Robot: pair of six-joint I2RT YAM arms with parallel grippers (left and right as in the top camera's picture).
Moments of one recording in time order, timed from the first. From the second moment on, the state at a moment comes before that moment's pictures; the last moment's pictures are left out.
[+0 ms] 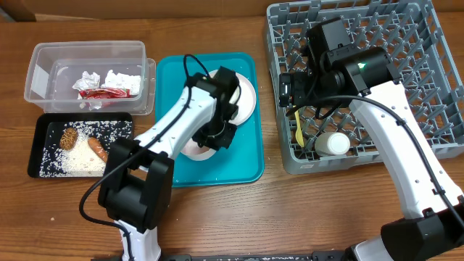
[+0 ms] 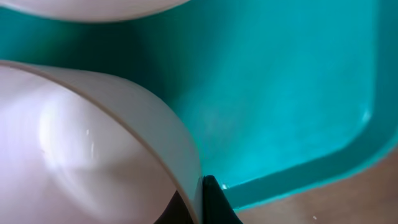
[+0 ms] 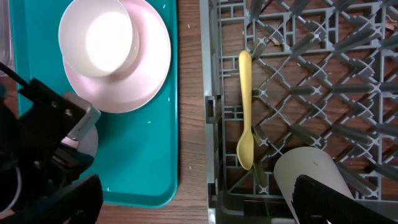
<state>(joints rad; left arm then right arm) -0.47 1.98 1.49 -1.19 0.06 -0.11 0.34 1.69 1.75 -1.26 -0.07 0.33</state>
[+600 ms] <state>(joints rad) -0.46 1.98 1.51 -1.23 -0.01 -0.21 0.34 1.69 1.75 -1.26 -0.07 0.33</state>
